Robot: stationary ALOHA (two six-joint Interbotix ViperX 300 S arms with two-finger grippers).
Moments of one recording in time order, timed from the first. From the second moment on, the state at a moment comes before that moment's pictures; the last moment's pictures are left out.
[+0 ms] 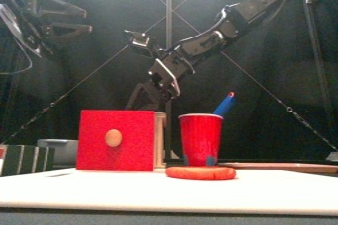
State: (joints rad) left arm -0.18 -0.59 1.36 -0.31 -1.03 0.14; right arm -0.09 0.28 0.31 -0.12 0.08 0.01
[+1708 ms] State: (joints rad) left arm -0.10 -0.59 1.35 -0.32 -0.98 0.14; right arm -0.03 -0.37 0.89 -0.11 0.15 0.02
